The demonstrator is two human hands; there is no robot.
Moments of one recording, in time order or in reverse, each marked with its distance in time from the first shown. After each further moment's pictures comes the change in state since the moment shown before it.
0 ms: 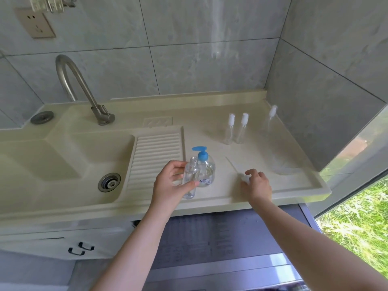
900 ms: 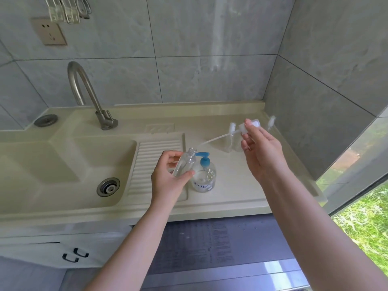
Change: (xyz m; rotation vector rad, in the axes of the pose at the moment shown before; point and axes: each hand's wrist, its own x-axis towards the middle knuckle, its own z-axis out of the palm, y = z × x) left_hand 0.009 0.023 -0.007 0.048 0.198 0.174; right_hand -0.057 -0.135 -0.141 1.580 -0.134 0.019
